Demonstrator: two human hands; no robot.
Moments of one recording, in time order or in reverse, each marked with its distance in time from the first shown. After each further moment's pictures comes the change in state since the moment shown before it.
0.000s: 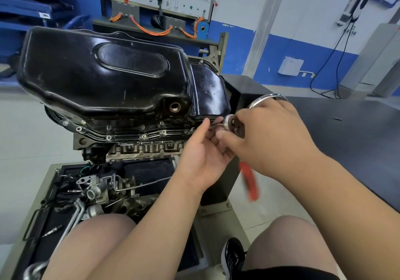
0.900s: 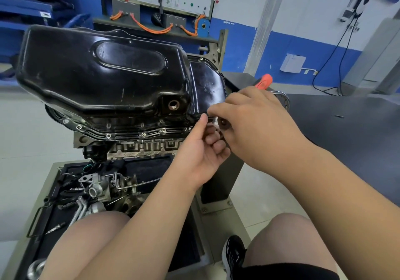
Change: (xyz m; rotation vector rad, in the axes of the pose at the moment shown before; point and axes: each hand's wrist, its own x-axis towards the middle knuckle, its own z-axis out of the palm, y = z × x) left_hand -0.005 0.008 0.002 0.112 0.093 -0.031; right_hand 0.008 -0.003 0.001 0.006 0.067 -0.264
